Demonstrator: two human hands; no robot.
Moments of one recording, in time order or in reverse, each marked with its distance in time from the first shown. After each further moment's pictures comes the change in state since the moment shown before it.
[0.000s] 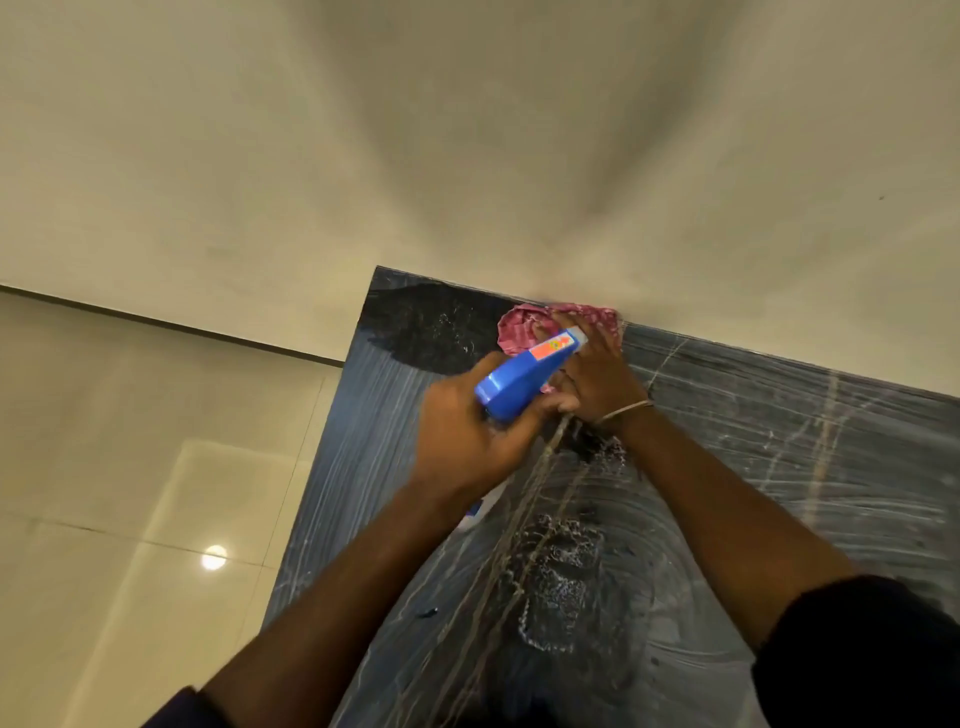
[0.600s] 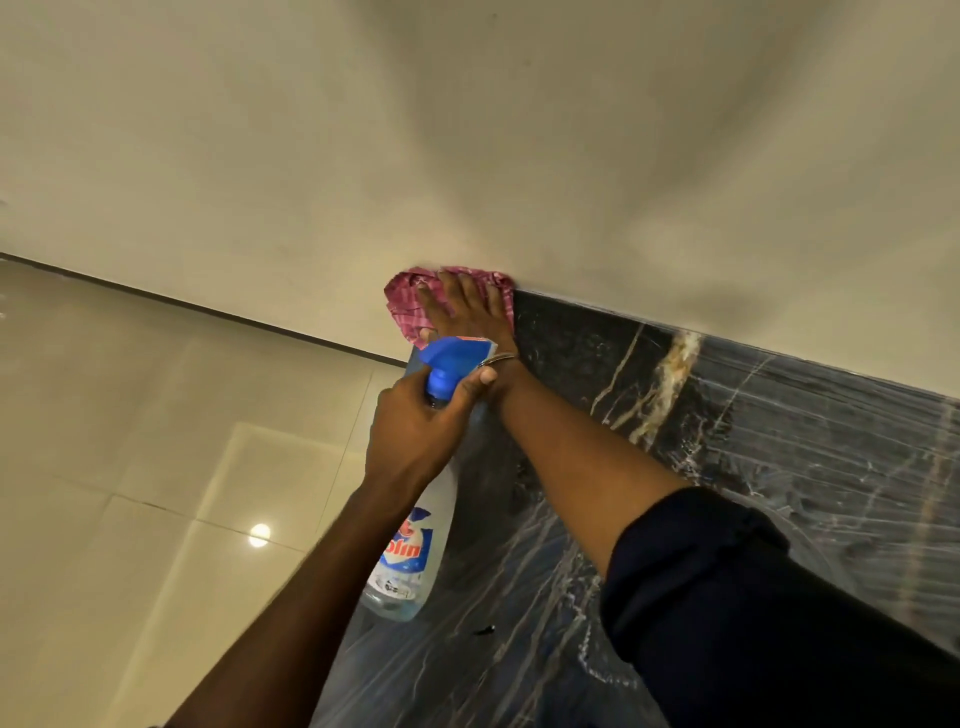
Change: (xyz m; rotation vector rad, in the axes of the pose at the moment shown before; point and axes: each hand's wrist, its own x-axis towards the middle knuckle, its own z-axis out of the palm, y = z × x) left_hand -0.003 -0.078 -0.071 0.224 0.119 -0.451; right_hand 0.147 -0.180 0.029 -0.185 -0.107 -0.061
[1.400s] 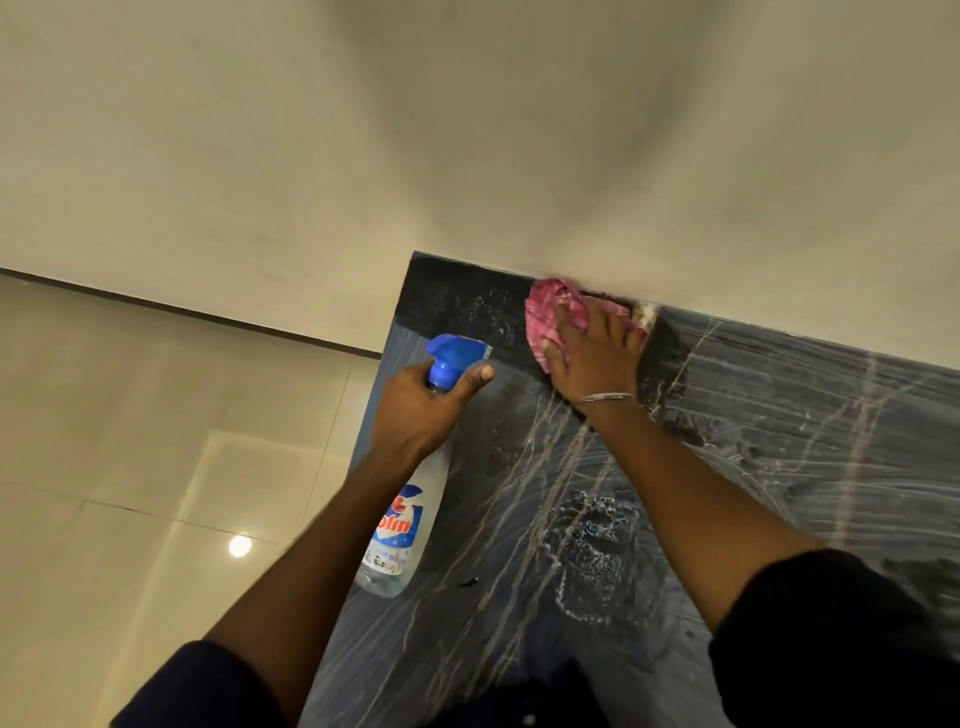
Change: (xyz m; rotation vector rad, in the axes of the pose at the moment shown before) left_hand -0.017 -0.007 0.015 0.020 -0.192 -0.112; right_hand -0.148 0.102 -0.001 0.038 0.012 0.481
